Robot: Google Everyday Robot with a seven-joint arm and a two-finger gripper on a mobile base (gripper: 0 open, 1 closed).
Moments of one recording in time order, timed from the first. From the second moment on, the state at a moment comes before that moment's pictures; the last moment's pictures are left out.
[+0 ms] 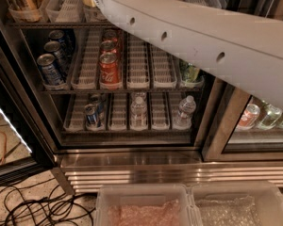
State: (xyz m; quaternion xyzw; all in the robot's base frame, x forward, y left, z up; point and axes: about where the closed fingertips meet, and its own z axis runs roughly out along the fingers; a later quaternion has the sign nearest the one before) arm 0.735 0.078 1.072 -0.19 0.76 0.07 0.62
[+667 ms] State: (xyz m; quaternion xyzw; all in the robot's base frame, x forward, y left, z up) arm 0.726 0.080 1.082 -0.19 0.75 0.07 0.62
